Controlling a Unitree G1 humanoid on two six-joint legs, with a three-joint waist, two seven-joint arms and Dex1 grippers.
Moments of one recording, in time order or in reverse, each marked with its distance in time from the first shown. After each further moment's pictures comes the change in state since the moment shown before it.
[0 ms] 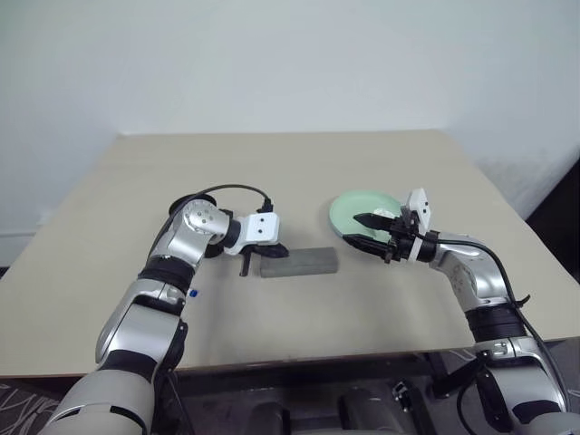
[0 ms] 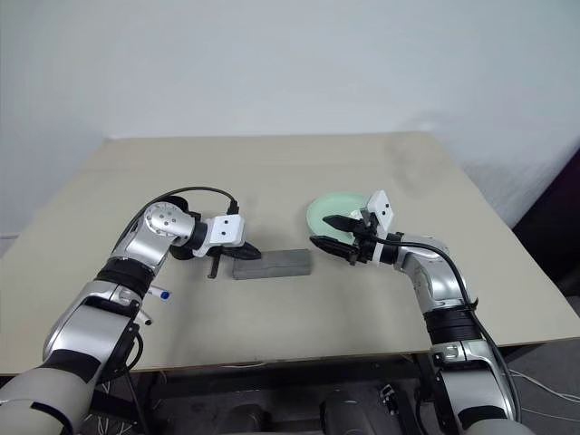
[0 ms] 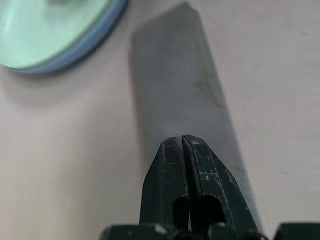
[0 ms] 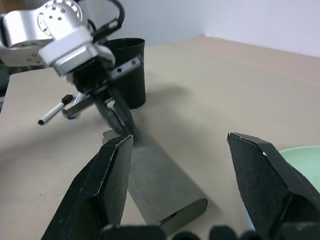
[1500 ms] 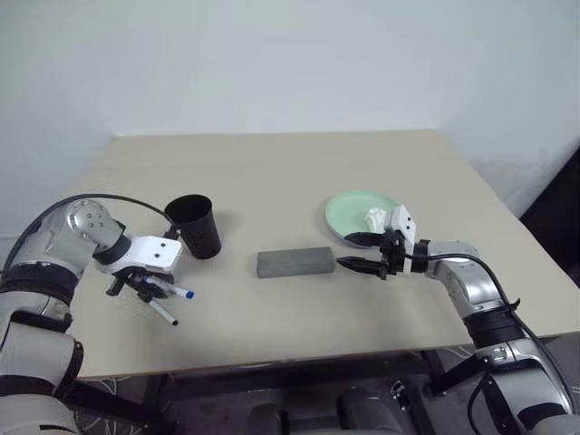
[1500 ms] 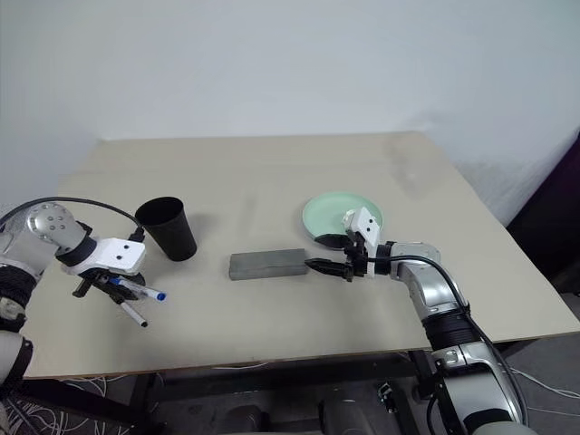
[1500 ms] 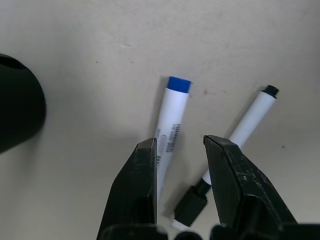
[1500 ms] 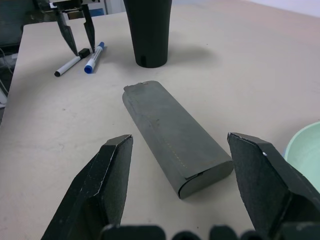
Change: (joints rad) left arm 0.015 0.478 -0.143 0.068 0.088 -0.101 -0.280; right arm 0.021 -0.037 0.113 0.002 -0.068 -0.041 0.053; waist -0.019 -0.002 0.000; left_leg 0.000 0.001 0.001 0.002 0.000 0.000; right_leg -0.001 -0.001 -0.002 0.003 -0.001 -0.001
